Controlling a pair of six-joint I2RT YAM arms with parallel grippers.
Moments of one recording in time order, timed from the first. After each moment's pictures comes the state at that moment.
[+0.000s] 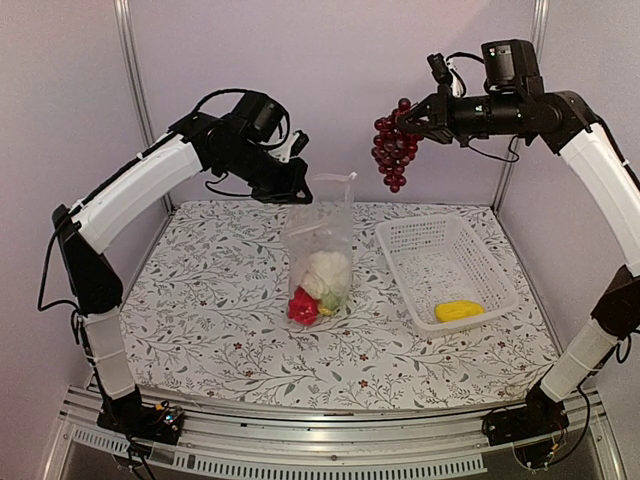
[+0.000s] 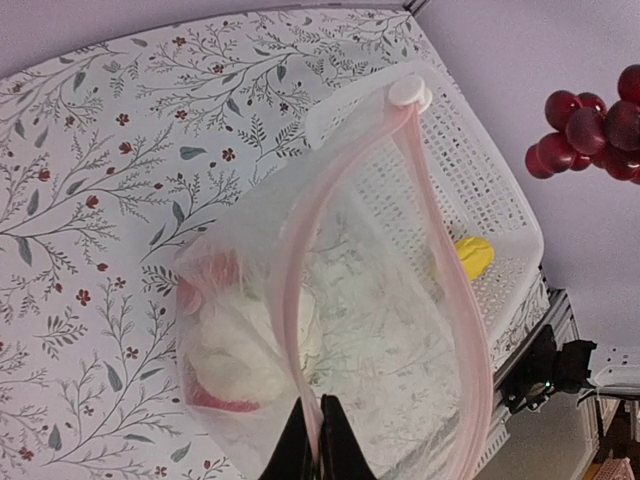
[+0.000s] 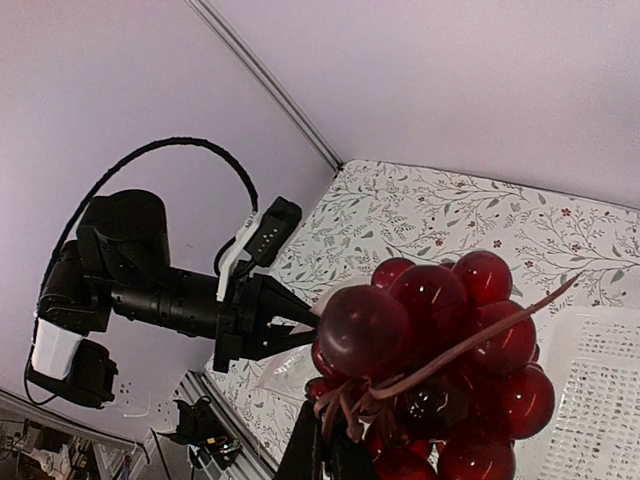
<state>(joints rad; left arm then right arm) -0.72 1.92 2.13 -1.03 0.18 -0.42 0.58 1.60 2.11 -0.90 -0.34 0.47</state>
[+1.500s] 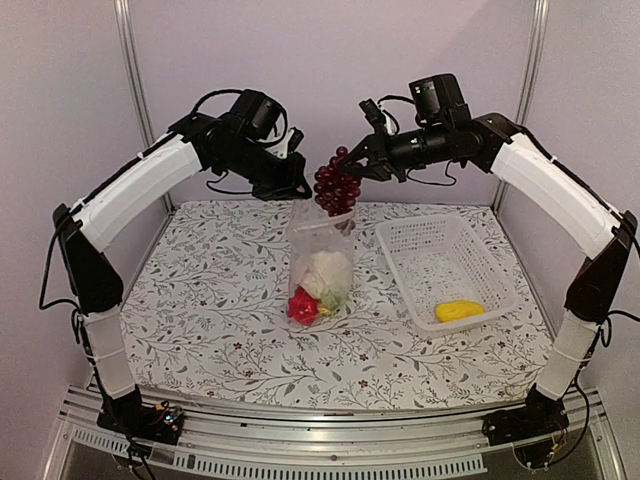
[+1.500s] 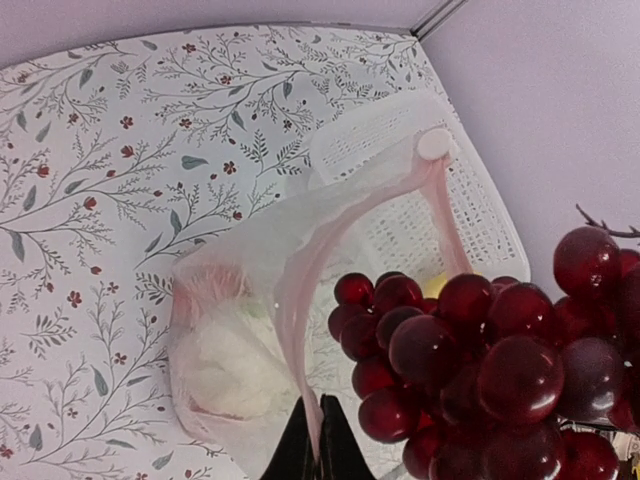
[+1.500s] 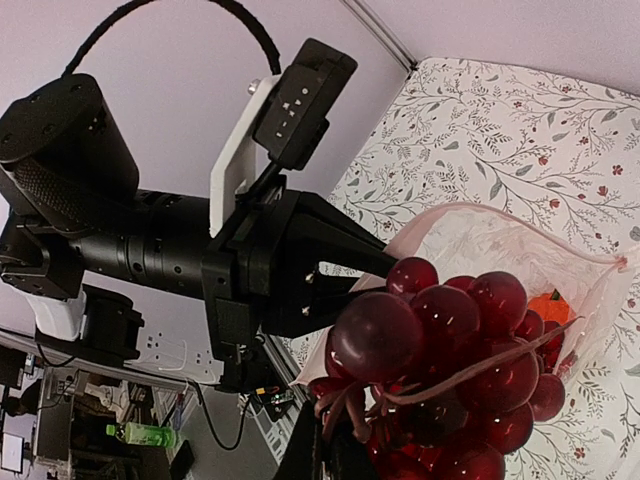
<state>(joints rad) -0.70 1.92 2.12 -0.98 0.18 -0.50 0.69 1.79 2.00 -0.67 -0.57 0.58</state>
